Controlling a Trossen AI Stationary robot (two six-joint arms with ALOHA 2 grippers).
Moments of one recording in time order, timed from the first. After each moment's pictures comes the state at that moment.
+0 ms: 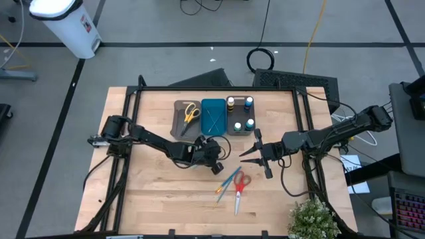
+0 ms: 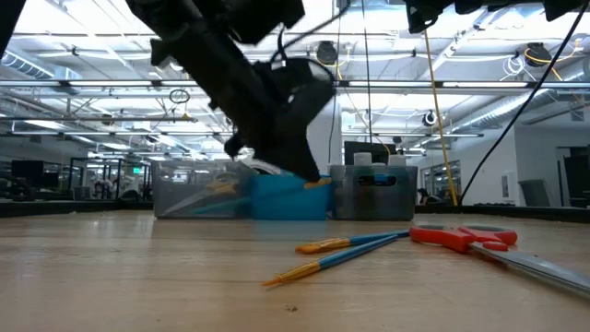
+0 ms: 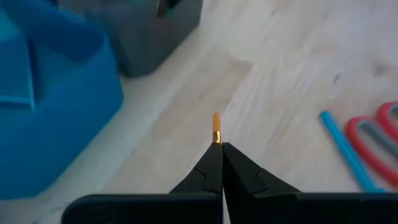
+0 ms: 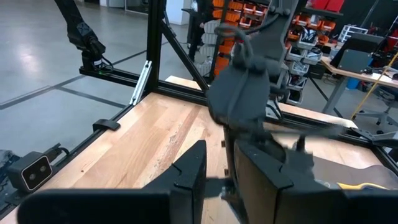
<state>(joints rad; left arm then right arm) -0.19 1.91 1.10 0.01 -0.47 -0.54 0.27 1.05 0.60 0.35 0.05 -0.14</state>
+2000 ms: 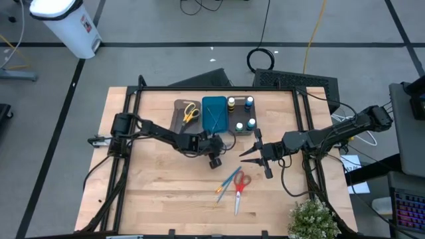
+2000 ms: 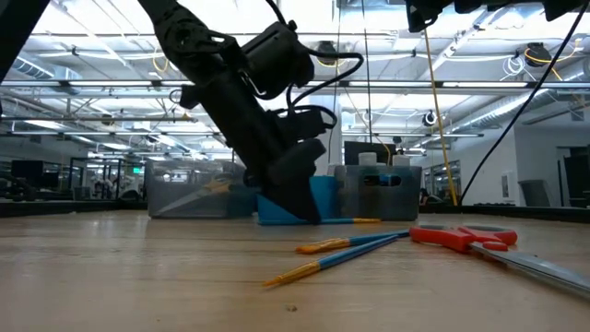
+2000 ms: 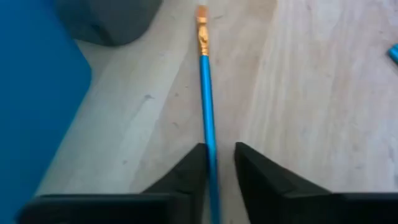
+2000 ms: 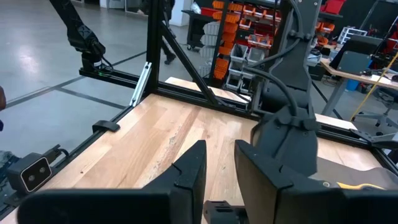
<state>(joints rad) -0.06 2.01 1.11 -0.07 -0.17 -0.32 0.27 1.05 0.60 0.36 0.05 -0.15</state>
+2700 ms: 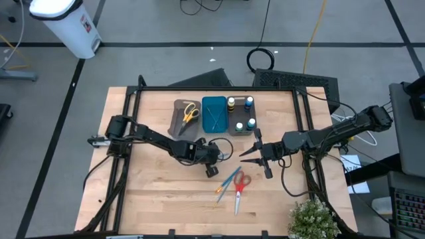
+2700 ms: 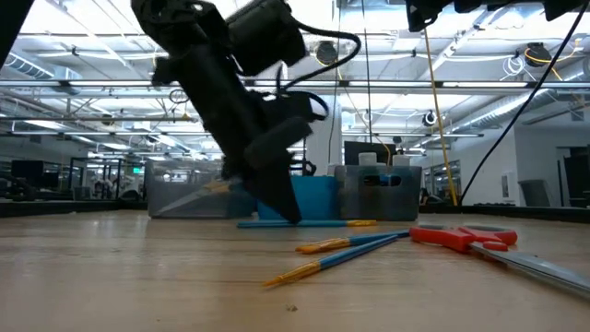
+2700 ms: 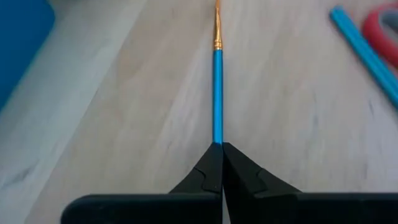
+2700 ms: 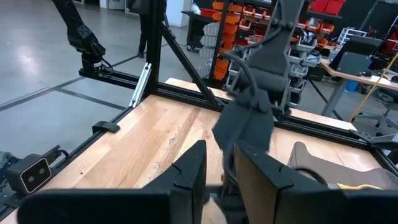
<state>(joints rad) -0.15 1.95 1.10 -0.10 -0.25 -0.44 0.27 1.05 0.60 0.36 0.05 -0.15</state>
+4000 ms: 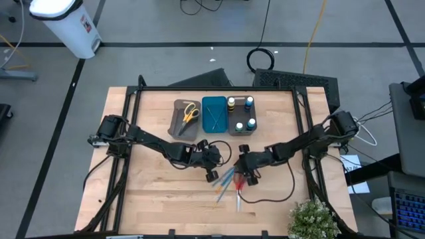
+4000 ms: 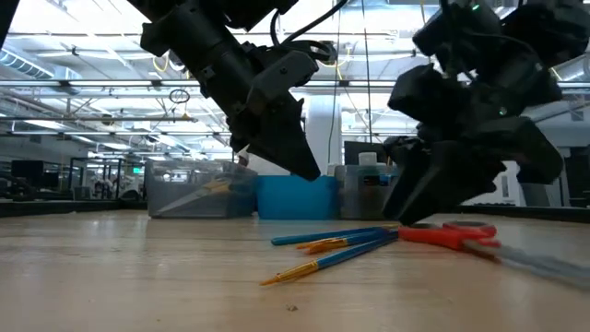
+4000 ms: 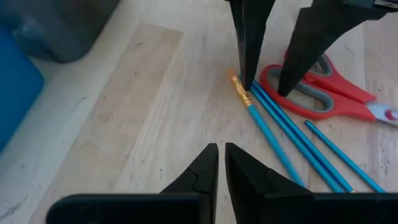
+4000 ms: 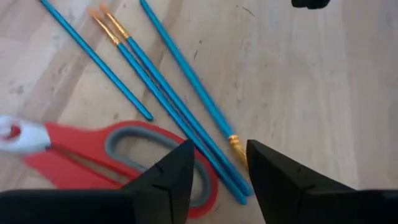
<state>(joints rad) -0.21 1.87 1.11 -0.05 -0.27 -0.40 0.24 1.64 0.60 0.27 0.09 -0.04</state>
